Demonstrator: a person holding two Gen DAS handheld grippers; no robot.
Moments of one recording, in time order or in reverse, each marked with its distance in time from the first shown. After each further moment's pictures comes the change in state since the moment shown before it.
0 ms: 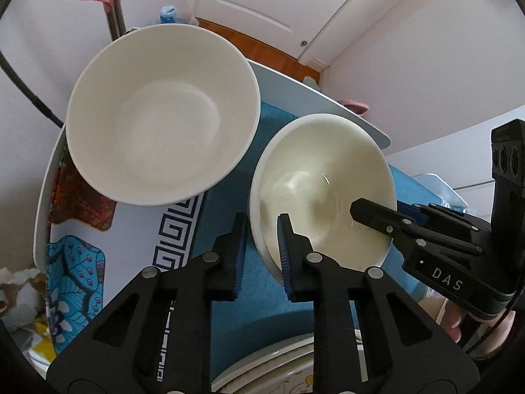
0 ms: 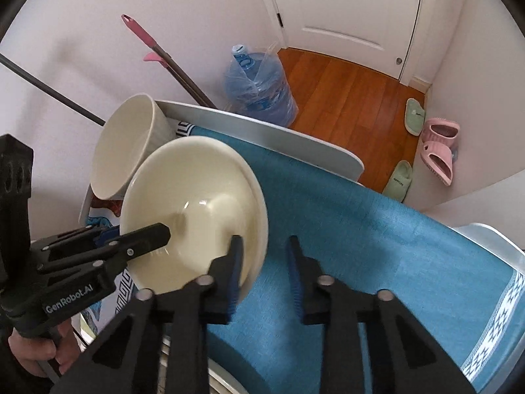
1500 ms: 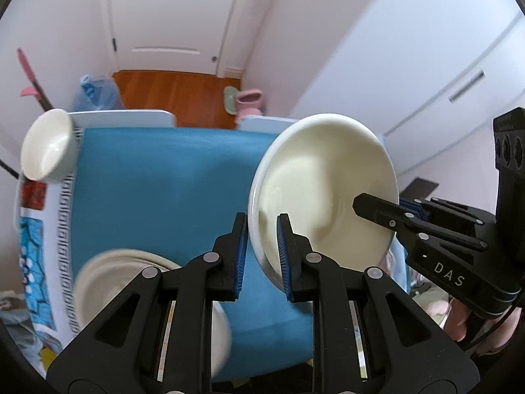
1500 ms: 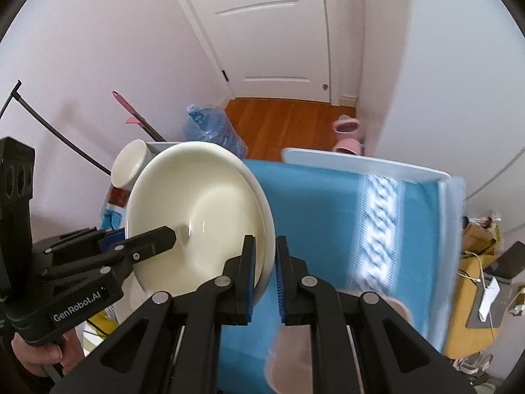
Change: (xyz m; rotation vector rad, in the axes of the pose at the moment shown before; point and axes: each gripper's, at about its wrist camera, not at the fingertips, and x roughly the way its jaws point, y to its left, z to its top) left arm -0.081 -0.237 -0.132 0.355 -0.078 -0.077; right arm -0.204 -0.097 -0.158 0.180 -0.242 -0.134
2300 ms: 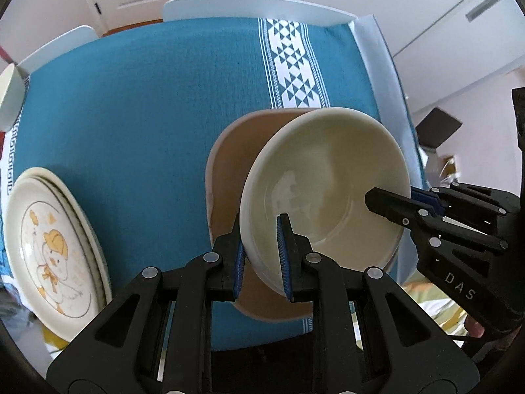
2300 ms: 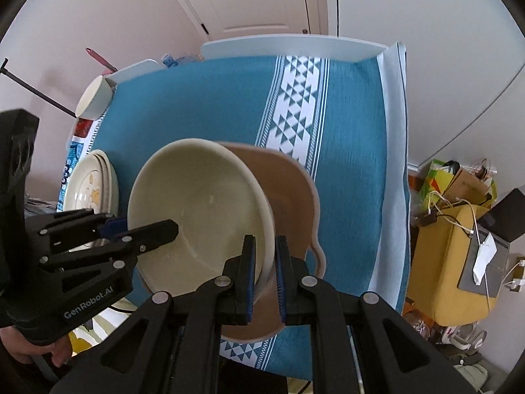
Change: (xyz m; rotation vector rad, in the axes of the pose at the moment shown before) left arm 0.113 -0.089 -0.083 0.048 0.262 0.112; right arm 0.030 -0.109 -0.103 0.017 0.210 0.005
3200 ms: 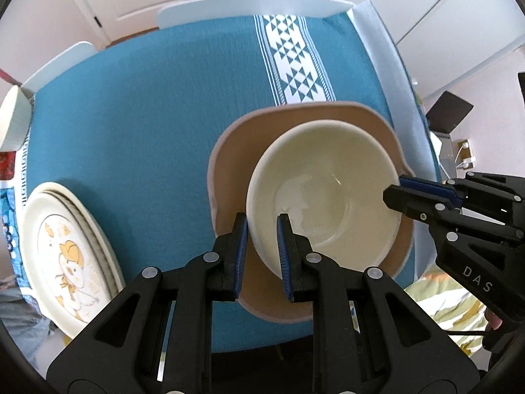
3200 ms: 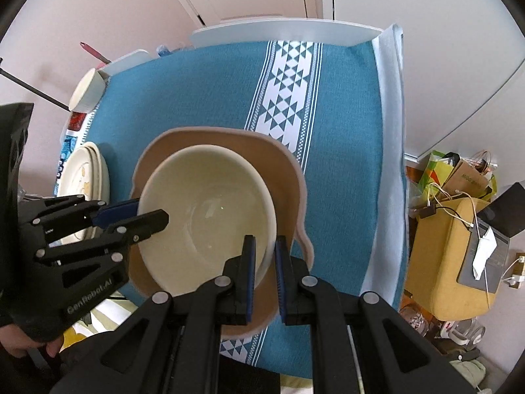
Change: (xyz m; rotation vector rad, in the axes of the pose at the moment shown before) left arm -0.007 -0.010 0.000 0.063 -0.004 0.075; right arm -0.003 -0.009 -0.002 0.000 0.022 0.006
